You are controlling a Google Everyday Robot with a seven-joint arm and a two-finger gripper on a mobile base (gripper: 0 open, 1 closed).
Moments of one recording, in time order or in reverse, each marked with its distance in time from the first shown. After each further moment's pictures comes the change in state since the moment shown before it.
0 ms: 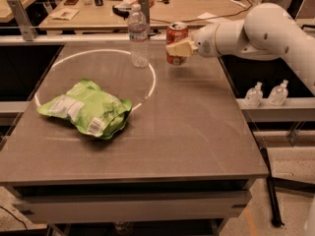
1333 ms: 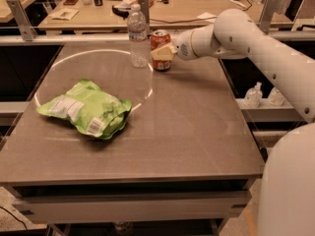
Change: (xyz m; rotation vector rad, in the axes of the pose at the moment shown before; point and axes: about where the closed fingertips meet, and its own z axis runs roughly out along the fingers) arm 0.013 0.003 0.072 -0.016 0.068 0.052
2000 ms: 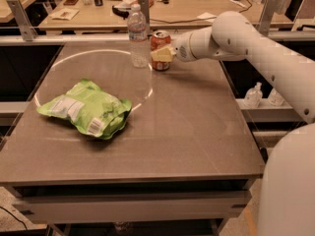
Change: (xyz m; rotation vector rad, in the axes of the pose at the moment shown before) arm 0.007 0.000 0.004 0.020 0.013 -0.001
